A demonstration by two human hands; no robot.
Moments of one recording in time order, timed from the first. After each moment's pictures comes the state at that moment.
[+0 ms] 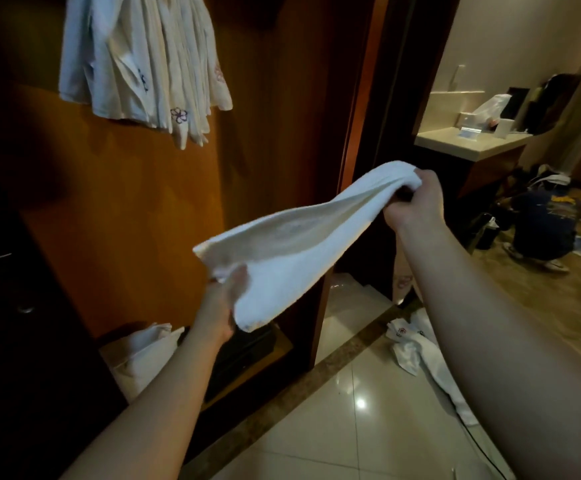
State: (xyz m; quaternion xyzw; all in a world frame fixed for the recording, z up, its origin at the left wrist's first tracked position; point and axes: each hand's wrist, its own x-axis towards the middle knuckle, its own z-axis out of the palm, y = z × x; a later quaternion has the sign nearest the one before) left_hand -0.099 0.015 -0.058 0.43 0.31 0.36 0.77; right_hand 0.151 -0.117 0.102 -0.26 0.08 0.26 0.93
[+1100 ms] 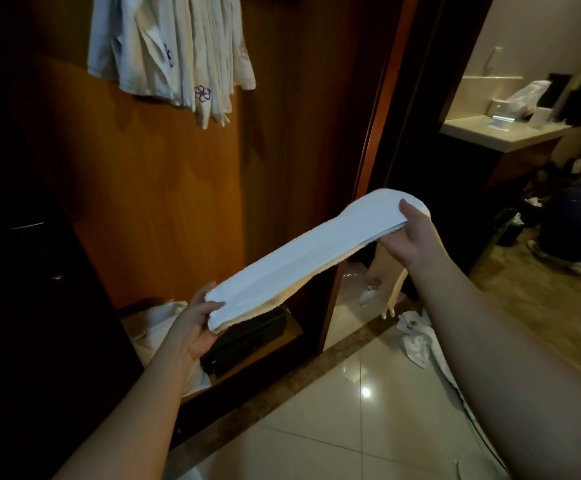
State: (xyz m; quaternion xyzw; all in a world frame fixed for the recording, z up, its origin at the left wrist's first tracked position) left_hand -0.167 0.040 -0.130 0.24 0.37 0.30 0.84; right_hand 0.139 -0.125 0.032 -0.40 -0.05 0.37 0.83
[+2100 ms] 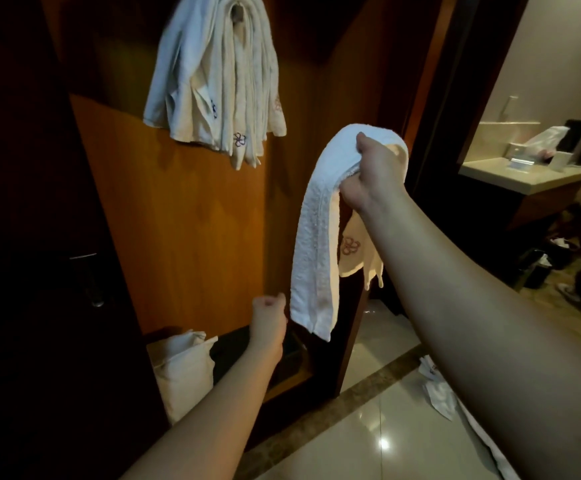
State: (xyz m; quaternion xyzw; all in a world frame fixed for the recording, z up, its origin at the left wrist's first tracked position) left_hand -0.096 0.002 -0.059 0.48 0.49 0.34 0.65; right_hand 0.029 -0.028 0.182 -0.38 -0.13 0.35 0.85
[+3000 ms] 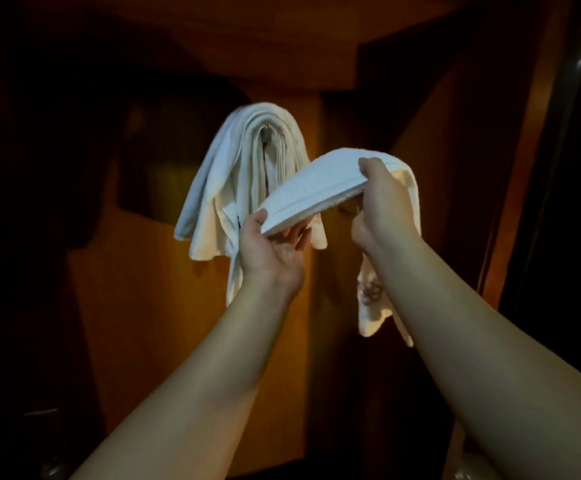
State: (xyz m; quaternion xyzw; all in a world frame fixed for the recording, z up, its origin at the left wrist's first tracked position) left_hand 0.017 0.169 0.222 0.22 0.09 0.63 0.74; right_hand 0.128 0.145 0.280 -0.39 -0.29 0.33 0.81
